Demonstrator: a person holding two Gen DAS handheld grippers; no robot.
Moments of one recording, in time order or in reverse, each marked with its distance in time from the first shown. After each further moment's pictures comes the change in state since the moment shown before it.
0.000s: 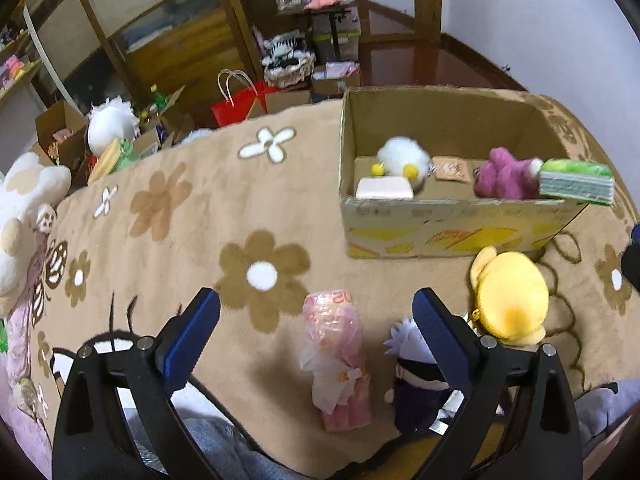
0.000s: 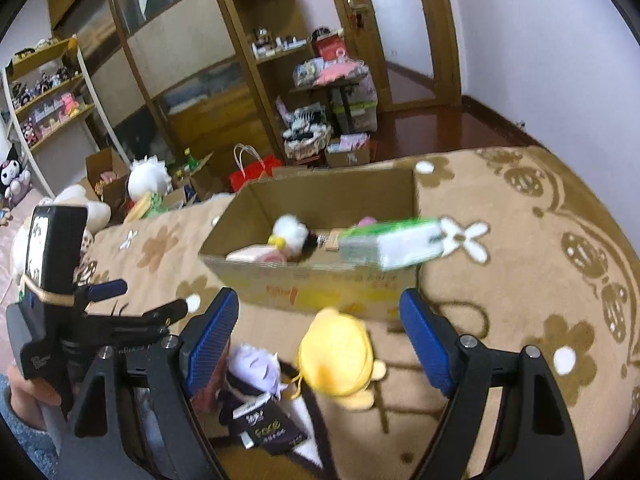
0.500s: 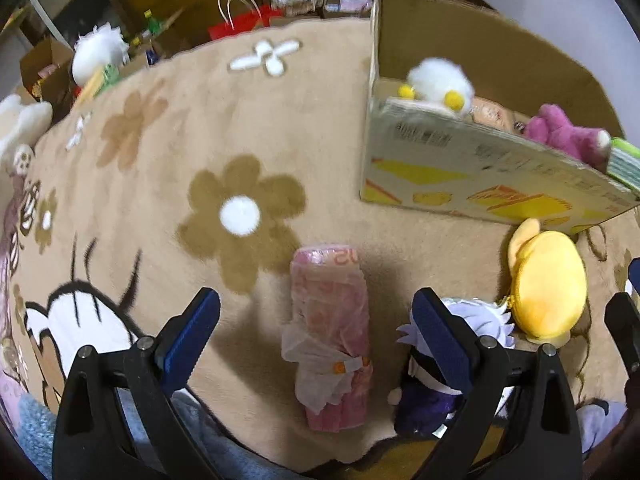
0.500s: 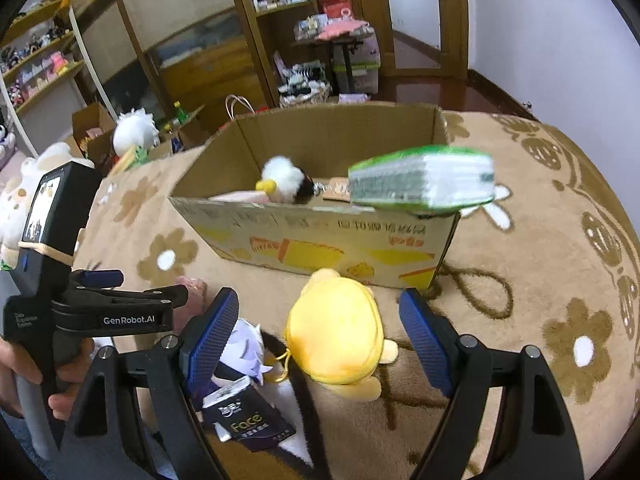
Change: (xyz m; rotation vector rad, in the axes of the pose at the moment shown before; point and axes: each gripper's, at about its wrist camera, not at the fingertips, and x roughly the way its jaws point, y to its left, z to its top) left arm 0.070 0.003 -0.008 -0.092 0.252 -0.032; right arm 0.056 0.009 -0.021 -0.050 0.141 -0.047
